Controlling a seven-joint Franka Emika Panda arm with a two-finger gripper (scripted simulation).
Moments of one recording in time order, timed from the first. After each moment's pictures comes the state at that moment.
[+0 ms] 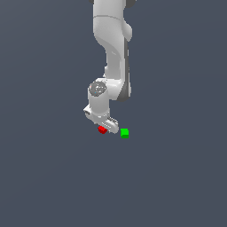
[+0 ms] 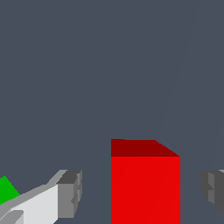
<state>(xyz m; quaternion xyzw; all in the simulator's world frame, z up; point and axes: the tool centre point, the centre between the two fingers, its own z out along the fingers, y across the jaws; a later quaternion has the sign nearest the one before) -0.049 -0.063 0.037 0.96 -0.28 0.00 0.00</state>
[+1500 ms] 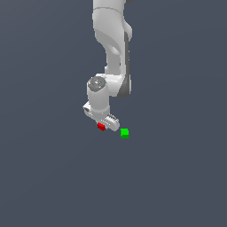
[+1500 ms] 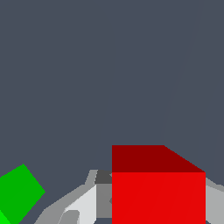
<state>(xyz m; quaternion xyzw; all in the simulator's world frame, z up) -0.050 -0.062 0.059 0.96 -0.28 0.00 0.00</state>
